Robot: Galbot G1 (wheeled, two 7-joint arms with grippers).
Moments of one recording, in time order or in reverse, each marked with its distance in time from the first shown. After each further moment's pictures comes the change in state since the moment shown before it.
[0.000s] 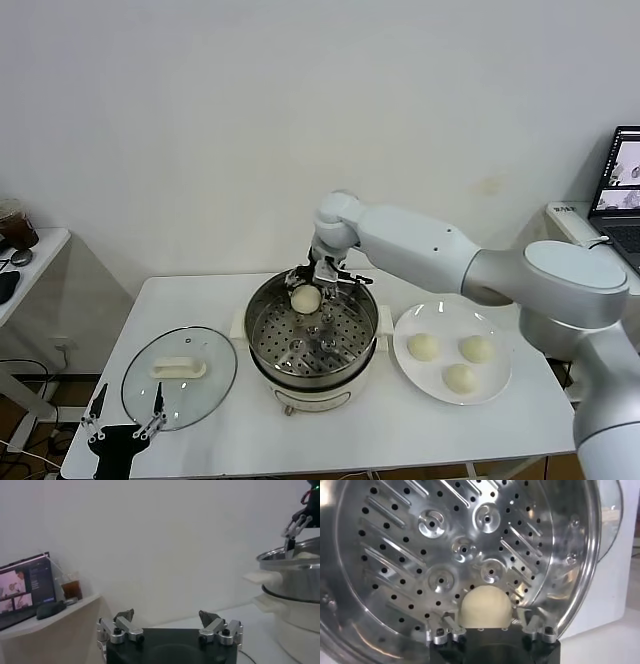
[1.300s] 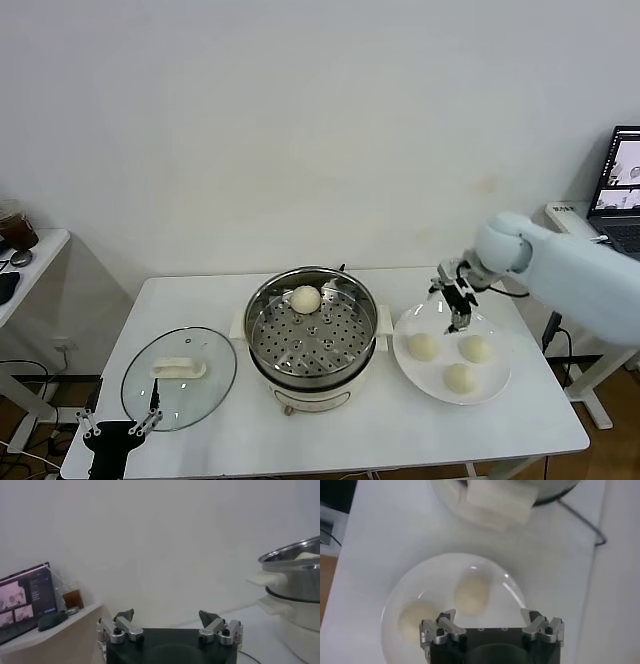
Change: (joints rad) left arm -0.012 0.008 -0.017 0.016 0.026 -0.016 0.010; right arm -0.167 -0.633 0.137 0.306 0.290 -0.776 -0.147
